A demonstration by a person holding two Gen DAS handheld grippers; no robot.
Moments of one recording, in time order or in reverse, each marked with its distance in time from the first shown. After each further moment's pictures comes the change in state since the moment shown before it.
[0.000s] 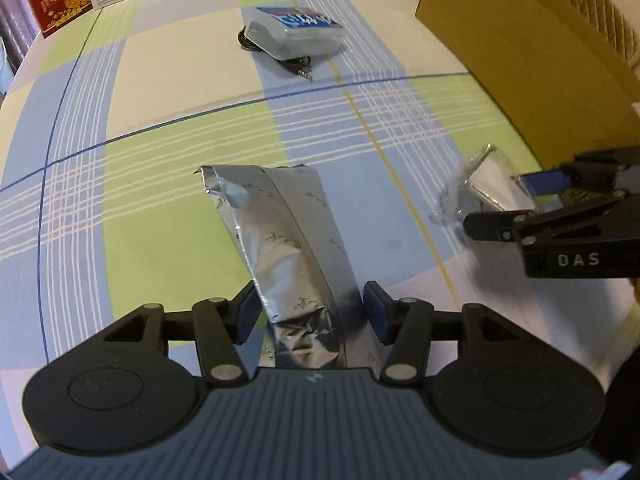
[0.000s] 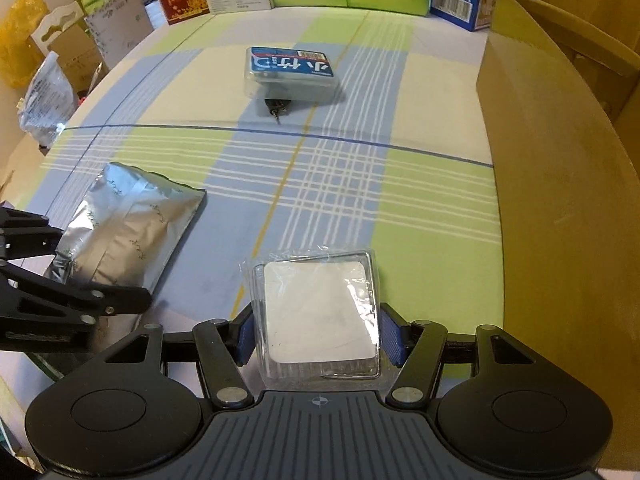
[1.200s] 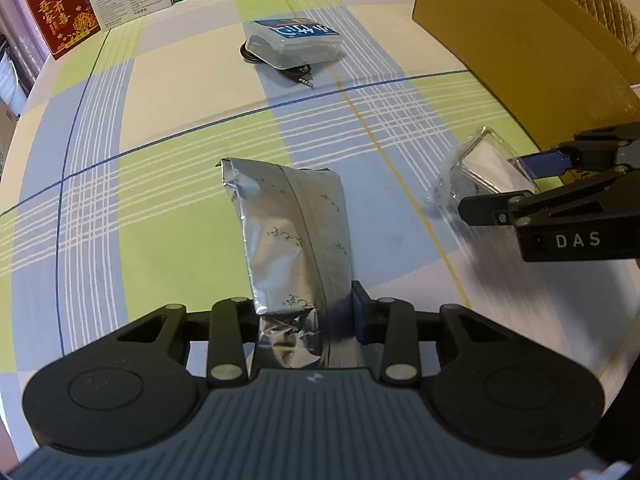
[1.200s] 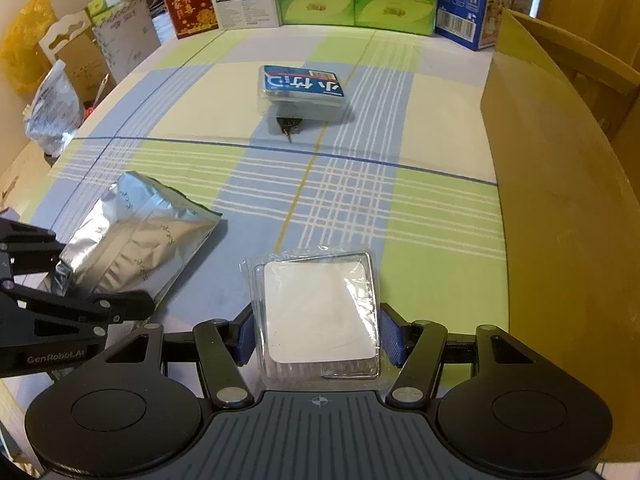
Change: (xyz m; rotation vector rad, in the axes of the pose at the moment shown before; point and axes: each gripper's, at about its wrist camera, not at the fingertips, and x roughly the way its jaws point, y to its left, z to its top) left arm -0.008 -0.009 -0.012 0.033 -0.047 0.055; right arm -0.007 0.006 0.000 0.002 -0.054 0.002
